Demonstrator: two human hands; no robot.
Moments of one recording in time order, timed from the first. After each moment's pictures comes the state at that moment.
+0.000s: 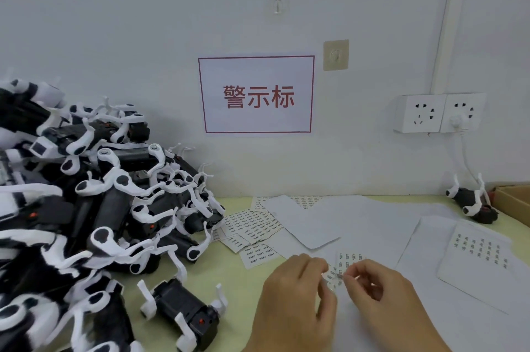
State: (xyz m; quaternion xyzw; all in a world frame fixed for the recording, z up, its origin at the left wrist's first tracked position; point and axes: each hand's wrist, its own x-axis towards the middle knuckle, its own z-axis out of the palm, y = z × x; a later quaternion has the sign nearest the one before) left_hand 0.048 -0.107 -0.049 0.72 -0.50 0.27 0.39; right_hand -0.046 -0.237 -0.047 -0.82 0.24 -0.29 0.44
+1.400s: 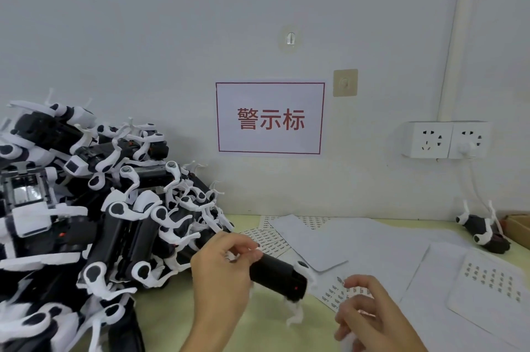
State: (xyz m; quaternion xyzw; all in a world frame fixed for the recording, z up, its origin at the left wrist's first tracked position) left_hand 0.093 -0.054 0.014 0.73 -0.20 0.17 0.63; right_hand -0.049 -0.213 -0.030 -0.74 0.21 -0.21 0.61
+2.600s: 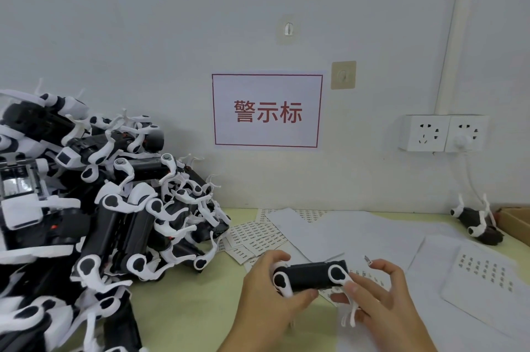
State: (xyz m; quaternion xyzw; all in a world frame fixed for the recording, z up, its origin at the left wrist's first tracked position) left_hand 0.079 -0.087 -0.042 0.76 -0.28 -0.03 0.59; right_hand -0.035 -0.234 -0.052 -0.60 0.22 -0.30 0.71
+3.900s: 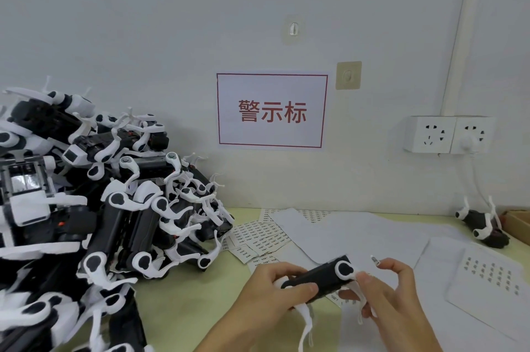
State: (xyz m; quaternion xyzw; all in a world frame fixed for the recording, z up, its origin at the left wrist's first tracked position) left_hand 0.088 -0.076 -0.024 0.71 -0.30 -0.24 0.59; right_hand -0.039 -0.230 -0.045 -0.63 0.21 -0.33 0.66
